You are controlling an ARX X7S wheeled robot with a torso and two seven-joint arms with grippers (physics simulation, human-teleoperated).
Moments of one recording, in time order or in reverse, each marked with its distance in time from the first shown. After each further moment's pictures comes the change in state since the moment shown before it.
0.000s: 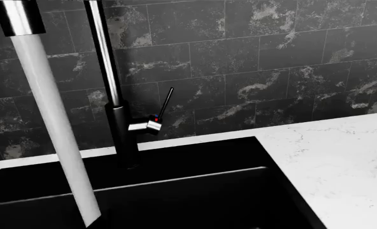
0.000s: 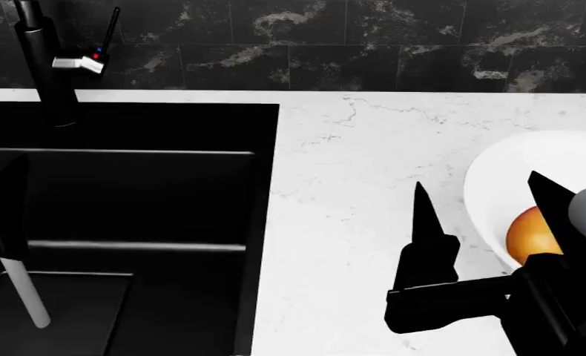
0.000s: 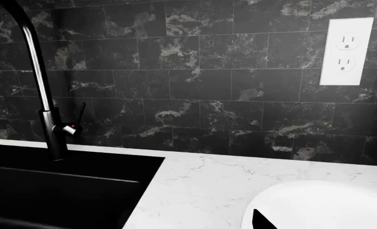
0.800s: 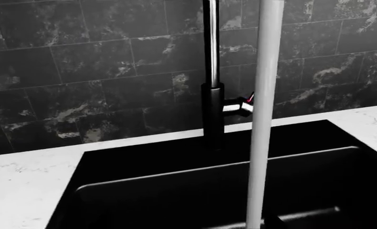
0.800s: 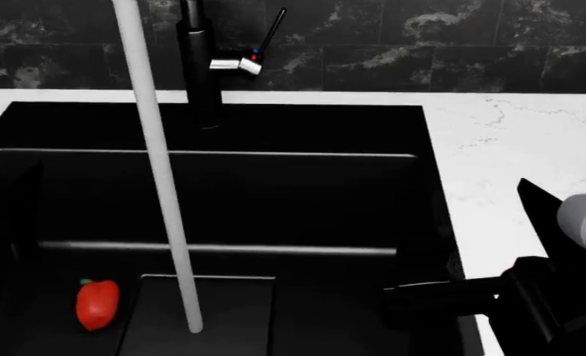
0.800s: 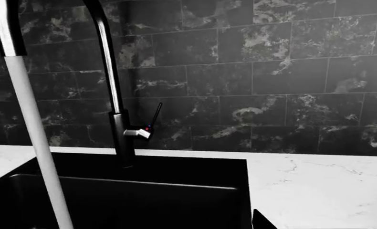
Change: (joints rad) left arm 0.012 0.022 0.017 -0.005 0.013 0.000 0.003; right arm -0.042 -0.053 -0.028 0.027 -0.100 -0.047 -0.055
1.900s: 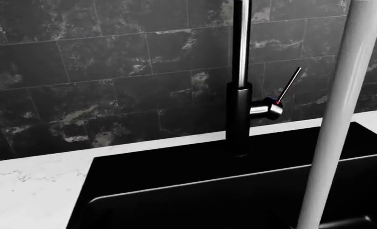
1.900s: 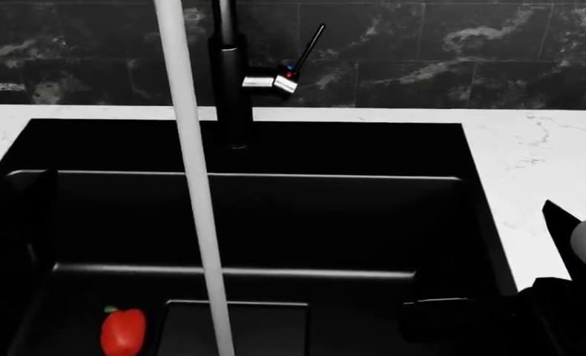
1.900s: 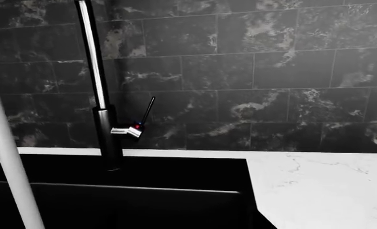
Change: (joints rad) left arm -0.010 0.040 0.024 -0.026 0.019 -0.009 0.000; right arm -0.102 0.013 0.021 -0.009 -0.089 -0.039 -0.015
